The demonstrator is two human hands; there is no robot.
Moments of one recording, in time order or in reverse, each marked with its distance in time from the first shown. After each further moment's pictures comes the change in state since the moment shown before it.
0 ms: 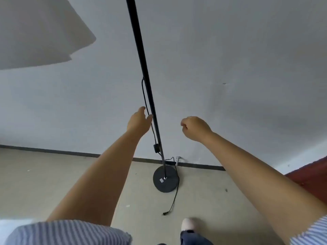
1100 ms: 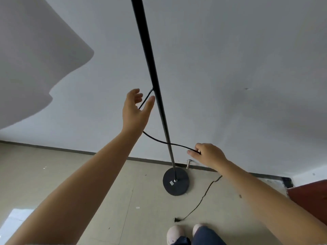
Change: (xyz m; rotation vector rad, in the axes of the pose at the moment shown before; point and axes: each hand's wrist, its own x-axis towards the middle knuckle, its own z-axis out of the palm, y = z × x) left_hand 0.023 0.022 -0.048 -0.536 0.388 0.150; right_hand 0.014 0.035 0.050 0.102 -0.075 0.060
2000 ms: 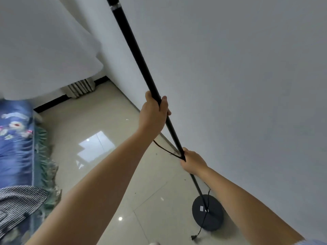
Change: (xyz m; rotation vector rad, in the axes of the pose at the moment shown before) left_hand -0.003 -0.010 -0.121 0.333 0.519 -0.262; right_hand 0.093 -0.183 0.082 0.005 -0.520 -0.587
